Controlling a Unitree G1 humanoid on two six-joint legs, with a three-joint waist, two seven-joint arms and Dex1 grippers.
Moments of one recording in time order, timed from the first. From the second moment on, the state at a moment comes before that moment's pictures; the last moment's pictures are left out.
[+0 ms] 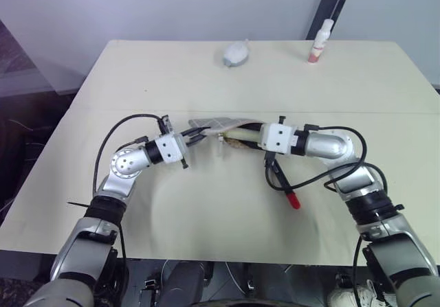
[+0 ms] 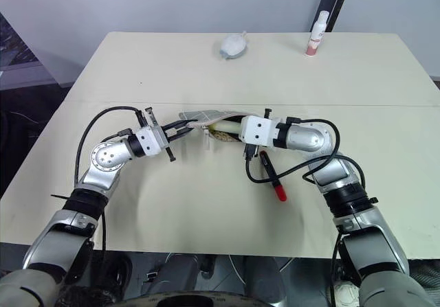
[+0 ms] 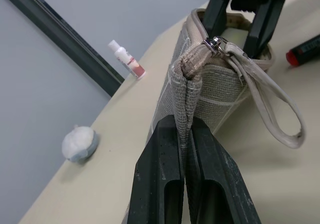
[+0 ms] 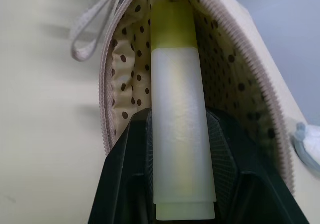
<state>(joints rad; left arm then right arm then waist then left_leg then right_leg) -0.56 0.45 -0.18 0.54 -0.06 -0.76 -0.79 -0.58 -0.58 0.25 0.14 -0.06 -0.17 0.90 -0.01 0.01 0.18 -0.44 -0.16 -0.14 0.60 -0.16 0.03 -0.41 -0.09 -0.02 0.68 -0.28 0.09</state>
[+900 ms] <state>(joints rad) -0.52 0.49 -0.13 0.60 0.01 -0.80 -0.69 0.07 -0.77 -0.16 -0.45 0.47 0.74 0.72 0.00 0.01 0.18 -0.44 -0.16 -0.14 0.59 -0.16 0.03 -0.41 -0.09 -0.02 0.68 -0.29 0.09</state>
